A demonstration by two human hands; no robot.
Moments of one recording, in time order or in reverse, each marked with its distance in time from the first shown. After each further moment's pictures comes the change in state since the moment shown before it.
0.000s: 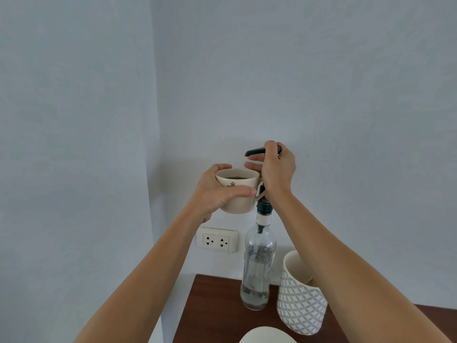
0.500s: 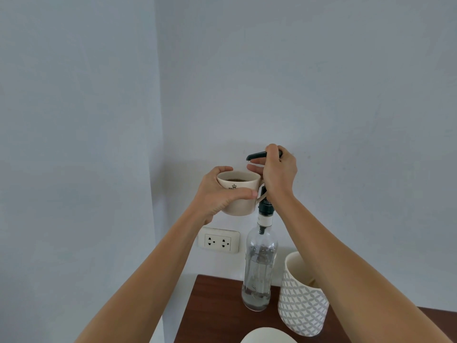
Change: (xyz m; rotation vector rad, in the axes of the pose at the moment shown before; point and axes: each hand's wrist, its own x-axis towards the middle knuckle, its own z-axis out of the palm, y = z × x) left_hand -0.002 -0.003 -0.001 0.007 0.009 0.001; right_hand -0.001 0.002 0.000 -0.029 -0.001 0.022
